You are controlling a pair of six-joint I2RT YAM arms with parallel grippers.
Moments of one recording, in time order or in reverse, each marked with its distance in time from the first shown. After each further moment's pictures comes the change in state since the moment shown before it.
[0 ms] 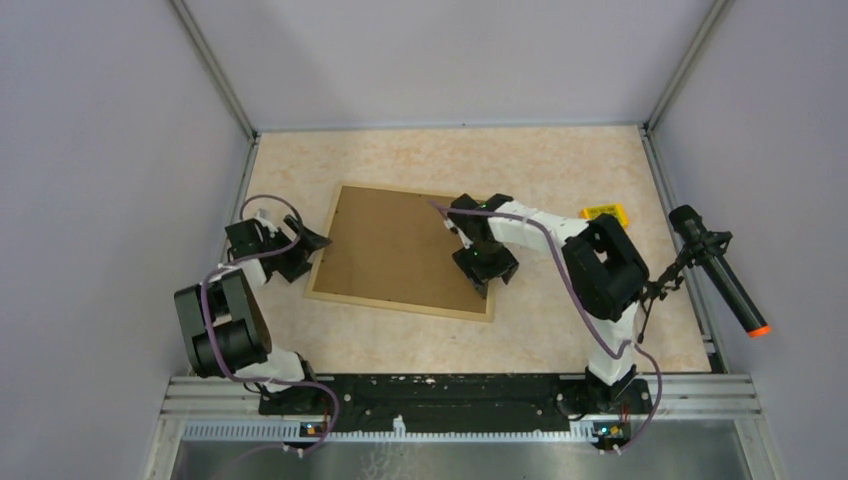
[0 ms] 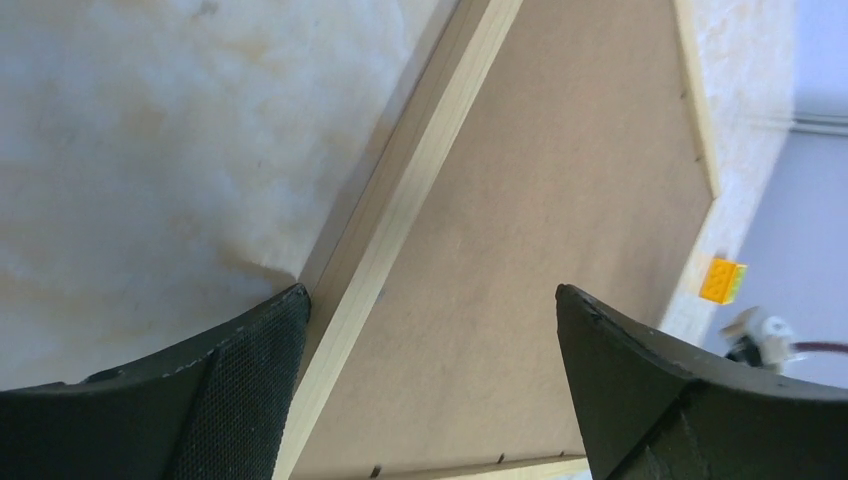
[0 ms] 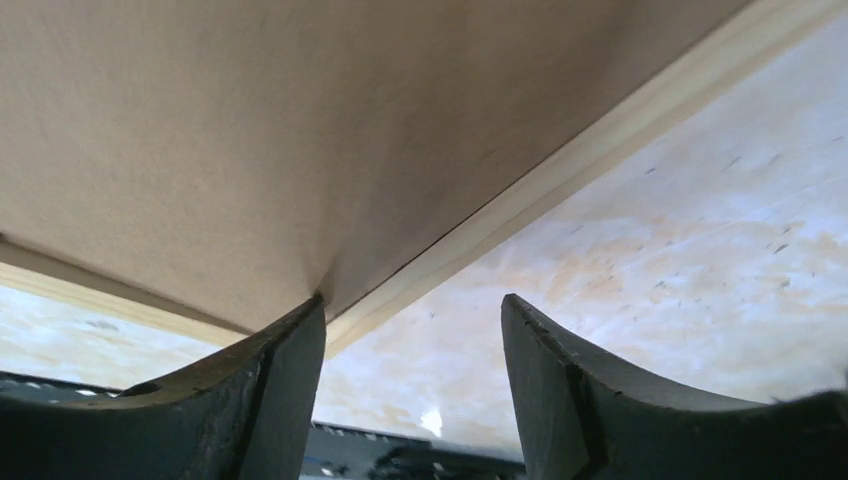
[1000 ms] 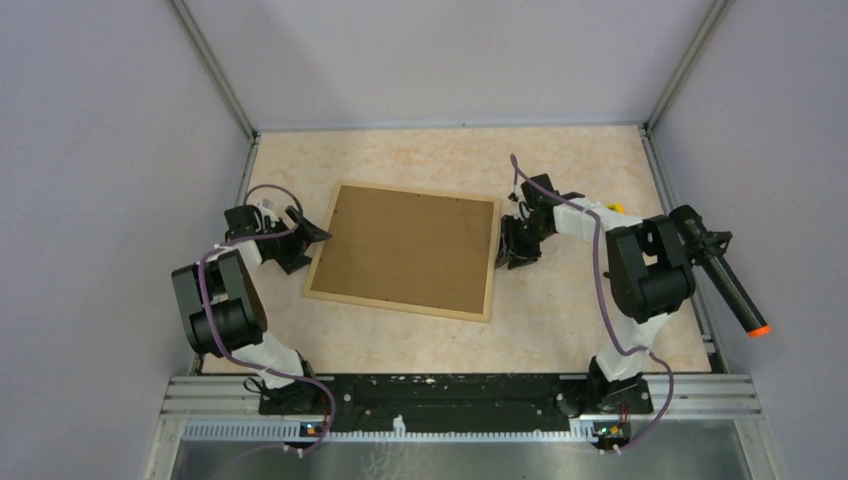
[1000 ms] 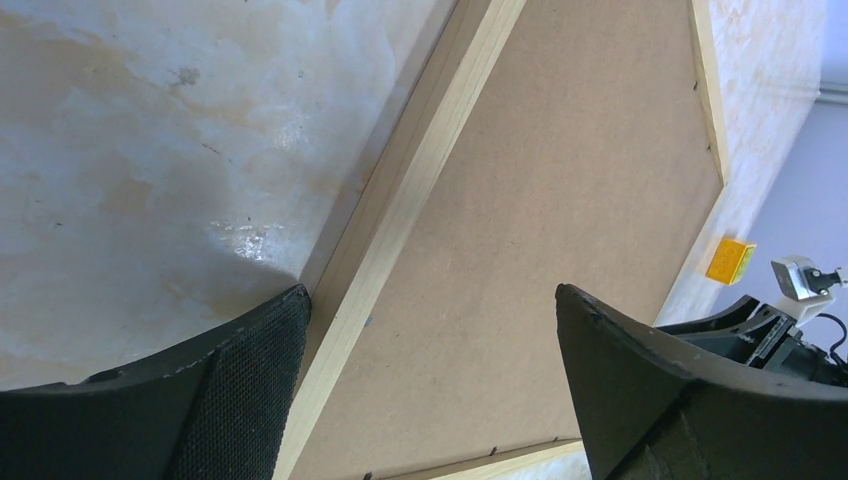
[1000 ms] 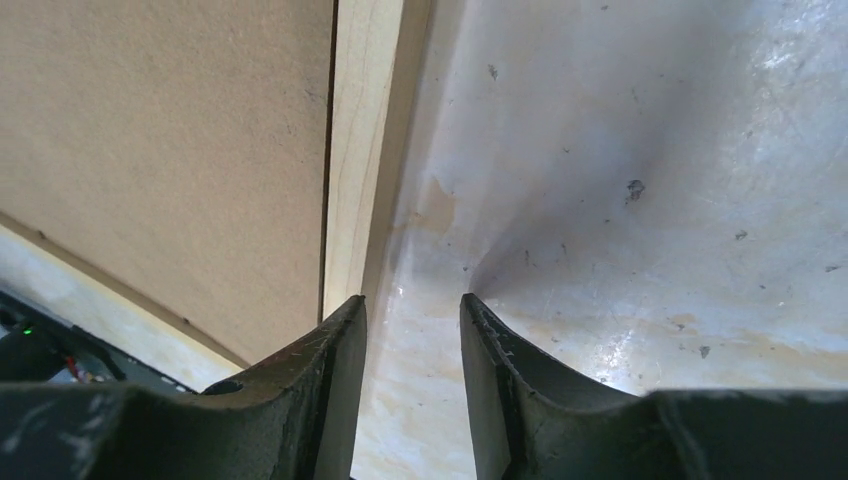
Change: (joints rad) left arm -0.011 0.095 0.172 -0.211 0.003 0.089; right arm -0.408 -0.166 -0.293 0.468 -0.411 0.207
